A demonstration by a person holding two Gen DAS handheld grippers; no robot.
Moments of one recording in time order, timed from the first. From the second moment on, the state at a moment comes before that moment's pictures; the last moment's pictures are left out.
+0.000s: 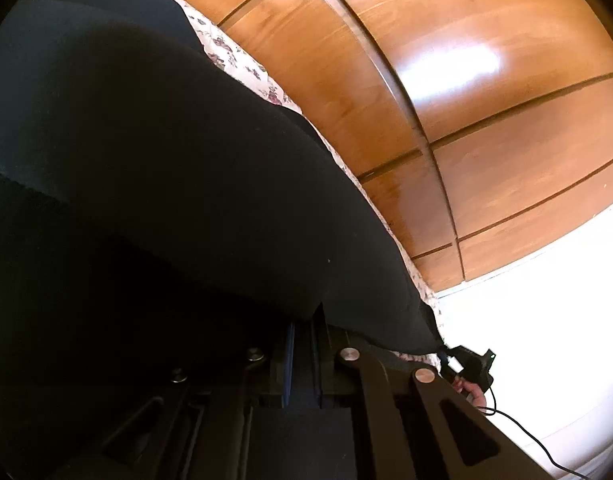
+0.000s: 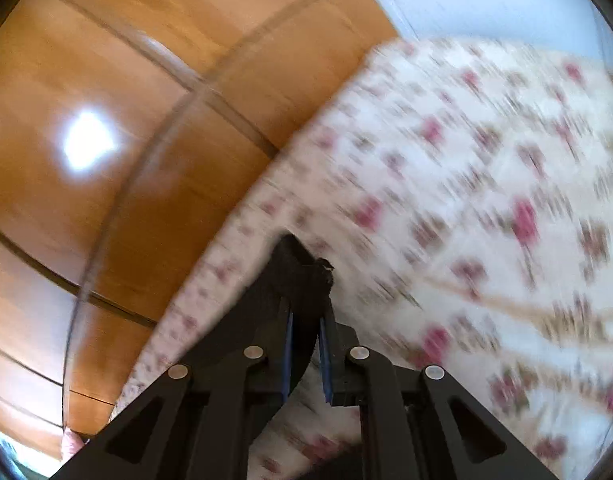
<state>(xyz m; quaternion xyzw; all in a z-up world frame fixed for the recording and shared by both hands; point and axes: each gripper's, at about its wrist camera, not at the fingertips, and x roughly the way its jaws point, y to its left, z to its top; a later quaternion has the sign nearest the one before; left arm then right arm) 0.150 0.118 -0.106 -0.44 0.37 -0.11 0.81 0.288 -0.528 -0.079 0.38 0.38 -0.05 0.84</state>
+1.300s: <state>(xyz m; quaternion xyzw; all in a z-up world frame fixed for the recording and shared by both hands) 0.304 0.112 -0.039 0.01 0.46 -0.07 0.88 0.277 -0.466 -0.085 0.17 0.37 -0.15 0.90</state>
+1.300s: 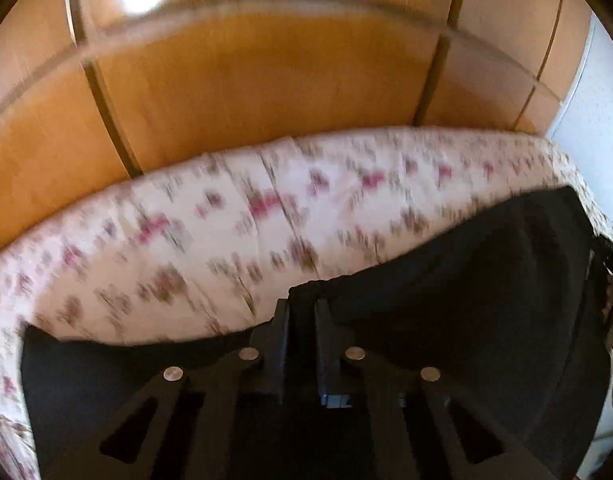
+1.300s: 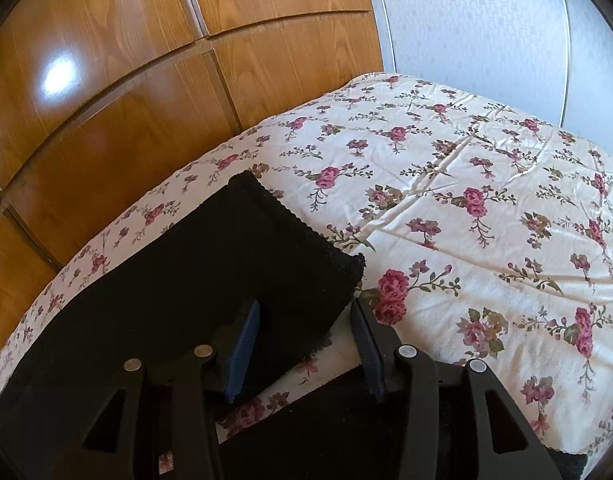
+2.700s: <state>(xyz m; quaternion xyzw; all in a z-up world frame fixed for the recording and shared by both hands) 0.233 0.308 -0.084 -0.07 0.40 0.32 0.86 0.276 -0.463 -0.085 0.18 0.36 -0.16 0.90</state>
